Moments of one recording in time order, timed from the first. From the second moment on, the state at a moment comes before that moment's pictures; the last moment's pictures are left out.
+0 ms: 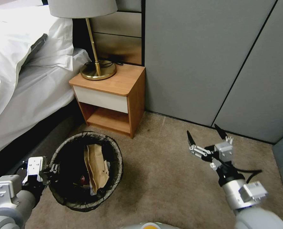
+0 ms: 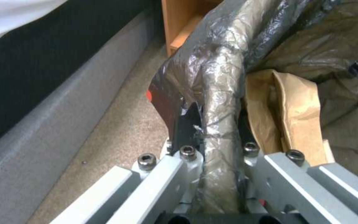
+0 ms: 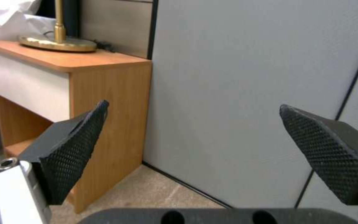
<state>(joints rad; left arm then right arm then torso) 1.86 -1.37 -1.05 -2.50 -0.45 0.74 0.05 -1.81 1.18 0.51 2.36 0.11 0.07 0.13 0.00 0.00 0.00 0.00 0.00</state>
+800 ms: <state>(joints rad) 1.87 -1.38 -1.05 -2.50 -0.45 0.74 0.06 -1.84 1.22 0.51 2.36 0.10 0.10 0.16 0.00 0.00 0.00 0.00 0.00</state>
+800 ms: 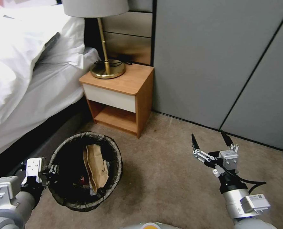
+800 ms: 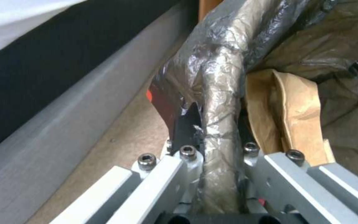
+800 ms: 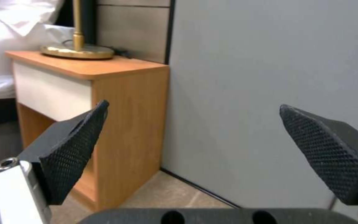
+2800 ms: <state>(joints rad) 1.86 -1.37 -1.05 -2.50 -0.46 0.74 0.06 -1.83 1.22 0.42 2.35 0.11 0.04 0.18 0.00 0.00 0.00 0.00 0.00</state>
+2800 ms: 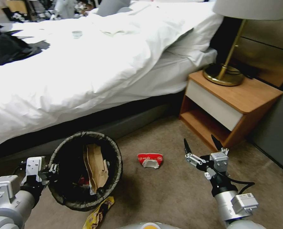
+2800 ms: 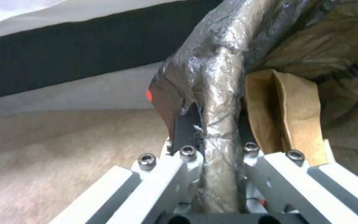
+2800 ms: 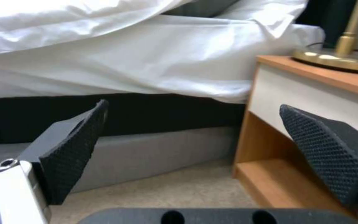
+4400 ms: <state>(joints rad) 1.85 -1.34 -1.06 -2.50 -0.49 0.74 0.05 -1.41 0.90 0.43 2.14 0.58 -0.57 -0.13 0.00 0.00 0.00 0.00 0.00</state>
